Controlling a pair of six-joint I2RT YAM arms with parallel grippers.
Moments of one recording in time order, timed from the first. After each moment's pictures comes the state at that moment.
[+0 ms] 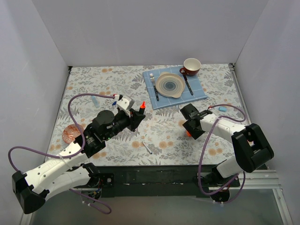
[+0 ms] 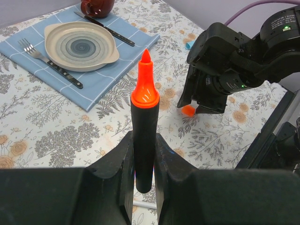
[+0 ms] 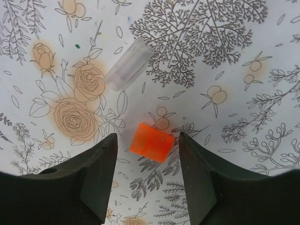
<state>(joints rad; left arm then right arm) -0.84 0.84 0.75 -0.04 -0.03 -0.19 0.56 1.47 0.79 -0.67 0.40 1.44</state>
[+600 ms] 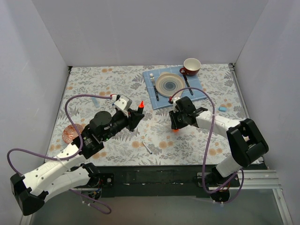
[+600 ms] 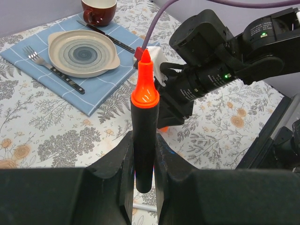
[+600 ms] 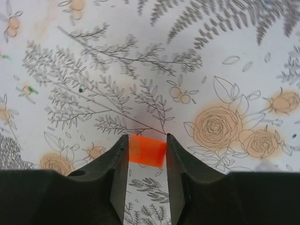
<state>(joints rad) -0.84 0.81 0.75 -0.04 -0.03 -0.19 0.58 1.55 0.85 -0.29 -0.07 0.20</state>
